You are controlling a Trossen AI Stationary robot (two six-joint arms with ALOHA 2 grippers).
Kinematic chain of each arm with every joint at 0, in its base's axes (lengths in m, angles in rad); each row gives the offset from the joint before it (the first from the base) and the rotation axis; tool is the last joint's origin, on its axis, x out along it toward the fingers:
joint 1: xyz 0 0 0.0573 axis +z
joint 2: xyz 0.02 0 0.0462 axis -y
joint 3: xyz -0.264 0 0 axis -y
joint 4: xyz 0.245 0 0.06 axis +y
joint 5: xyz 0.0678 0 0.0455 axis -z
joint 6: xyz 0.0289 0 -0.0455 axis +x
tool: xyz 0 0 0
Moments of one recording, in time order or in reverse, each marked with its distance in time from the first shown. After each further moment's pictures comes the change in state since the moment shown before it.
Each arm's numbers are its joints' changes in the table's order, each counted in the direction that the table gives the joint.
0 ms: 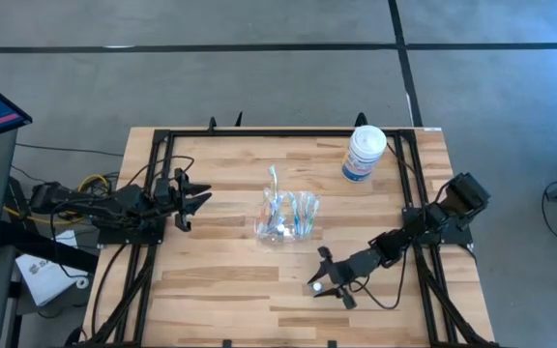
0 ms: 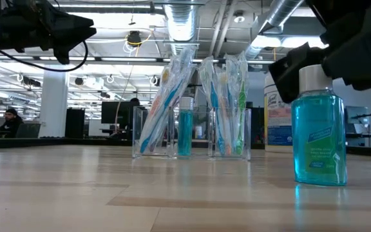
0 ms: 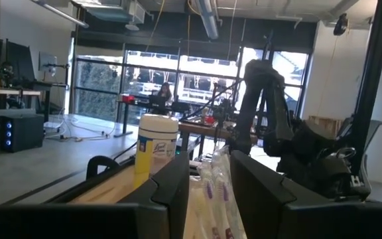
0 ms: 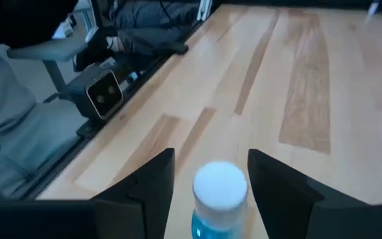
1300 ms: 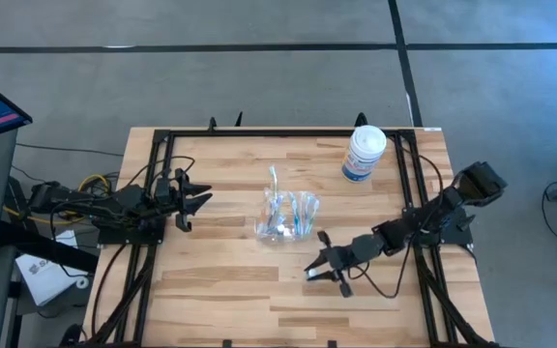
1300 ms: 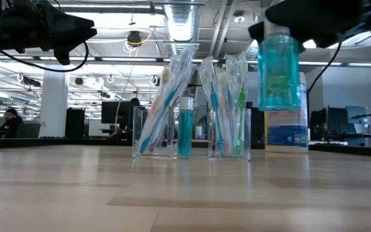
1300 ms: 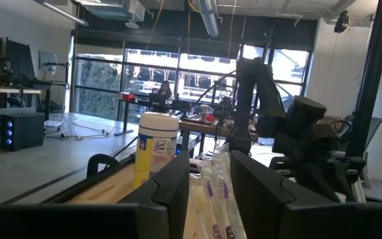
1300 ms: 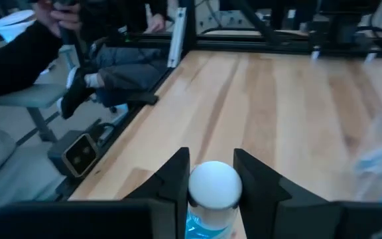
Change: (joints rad) left arm 0.000 -0.011 0.000 -0.004 0.000 0.000; right arm -0.092 0.186 0.037 0.135 0.001 -0.007
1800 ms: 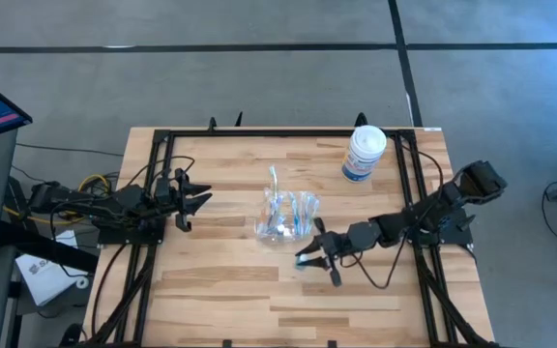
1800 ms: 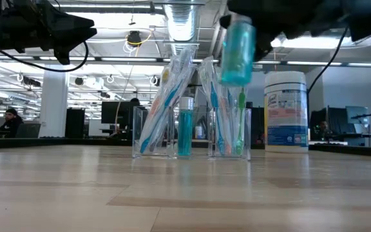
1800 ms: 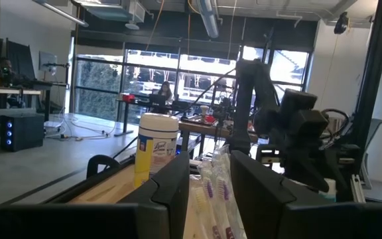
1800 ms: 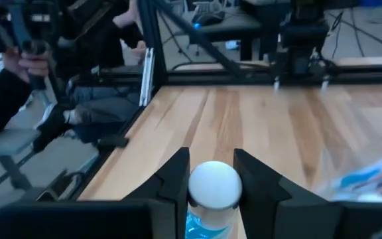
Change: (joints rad) left arm 0.000 0.000 0.000 -0.004 0.000 0.000; right arm -0.086 0.009 0.039 -0.049 0.015 0.018
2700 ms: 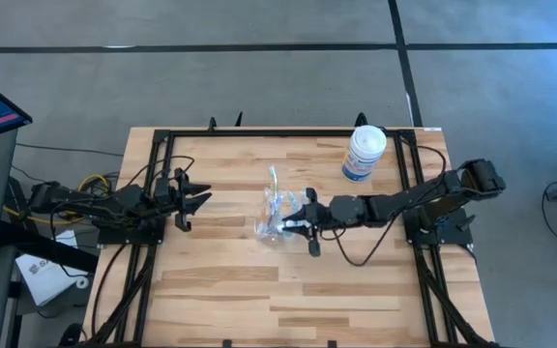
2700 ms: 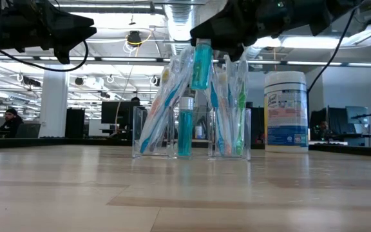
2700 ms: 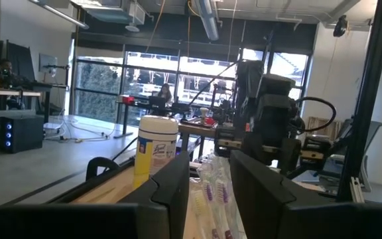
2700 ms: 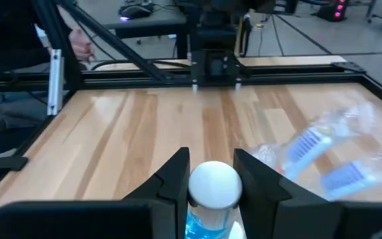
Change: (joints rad) left arm 0.000 0.000 0.000 -0.010 0.000 0.000; right arm -0.209 0.008 0.159 0.237 0.019 -0.071
